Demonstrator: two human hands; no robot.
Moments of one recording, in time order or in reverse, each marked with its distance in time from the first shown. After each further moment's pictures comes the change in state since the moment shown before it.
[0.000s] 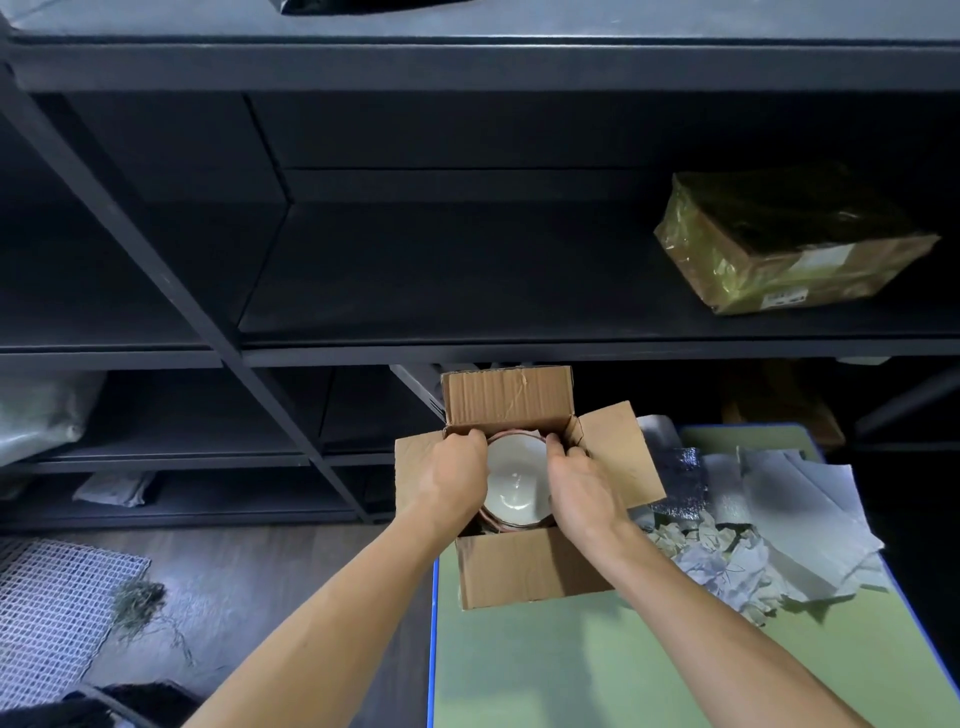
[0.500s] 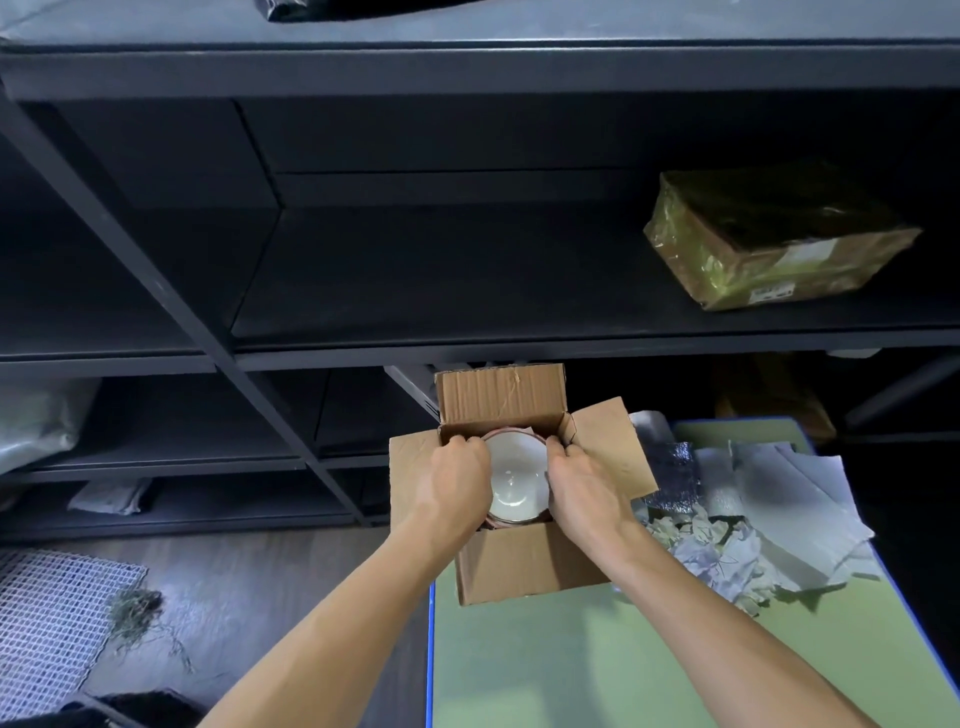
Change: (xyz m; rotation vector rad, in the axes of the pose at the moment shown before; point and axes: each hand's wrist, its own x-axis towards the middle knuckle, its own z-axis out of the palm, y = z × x) left_hand -0.017 0.011 -0.003 0.123 0.026 0.016; right_hand -0.012 0.007 -0.006 0.058 0.048 -0.046
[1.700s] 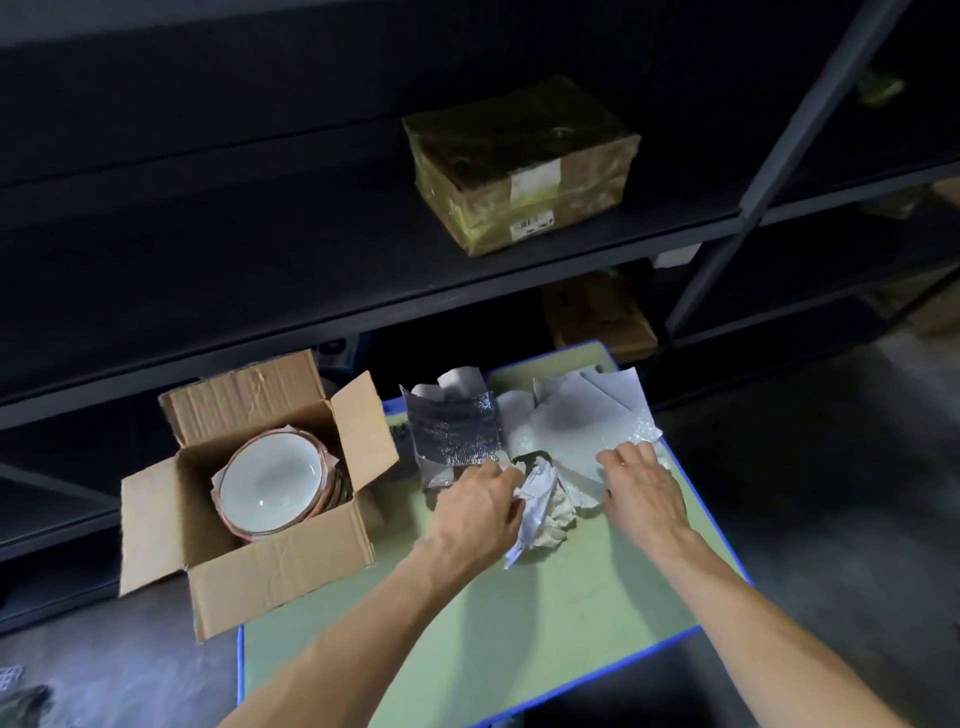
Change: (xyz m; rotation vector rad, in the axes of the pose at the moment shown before) left_hand -0.014 0.248 0.111 -0.115 -0.141 0.457; right_hand -0.115 0.315 0.048 -0.027 0.003 0.329
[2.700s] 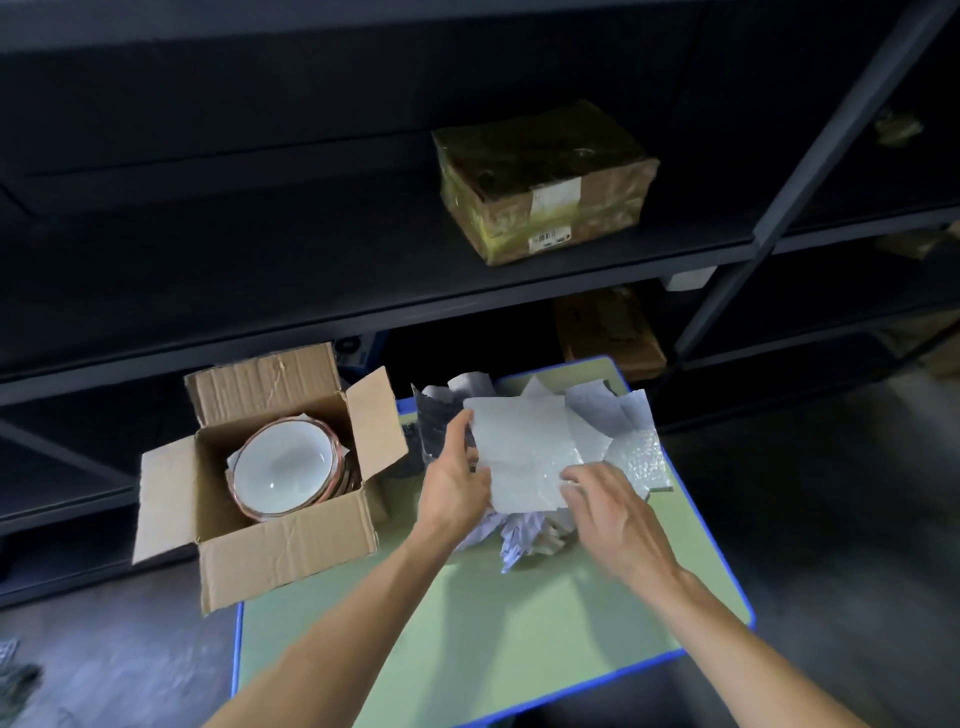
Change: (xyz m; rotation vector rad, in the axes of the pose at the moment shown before) left_hand -0.001 -0.006 -0.021 -0.753 0.217 -0.407; right_hand -0.031 -0.028 -0.013 0.464 0.141 -0.225
